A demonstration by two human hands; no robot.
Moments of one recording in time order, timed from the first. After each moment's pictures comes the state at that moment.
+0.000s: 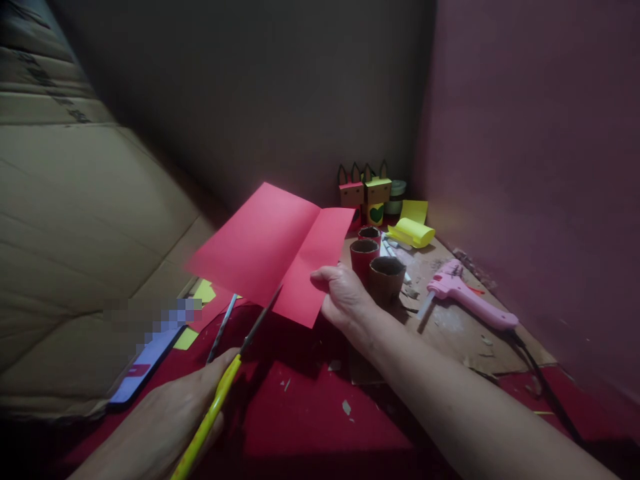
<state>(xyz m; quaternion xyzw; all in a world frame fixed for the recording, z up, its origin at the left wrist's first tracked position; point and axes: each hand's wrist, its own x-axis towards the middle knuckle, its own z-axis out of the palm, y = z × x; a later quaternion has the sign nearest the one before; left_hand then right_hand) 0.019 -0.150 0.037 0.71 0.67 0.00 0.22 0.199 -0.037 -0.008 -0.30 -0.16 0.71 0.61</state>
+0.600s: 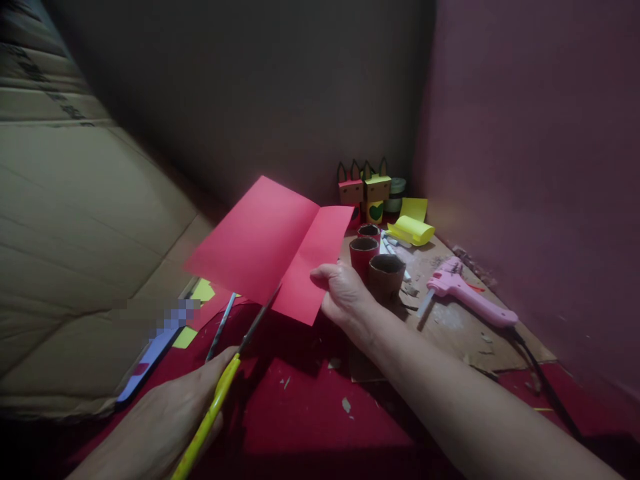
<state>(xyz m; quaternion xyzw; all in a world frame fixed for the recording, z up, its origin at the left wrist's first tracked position) 0.011 -0.153 0.029 0.71 0.67 0.04 0.20 0.197 -0.038 -0.006 -0.29 -0.18 0.72 0.61</state>
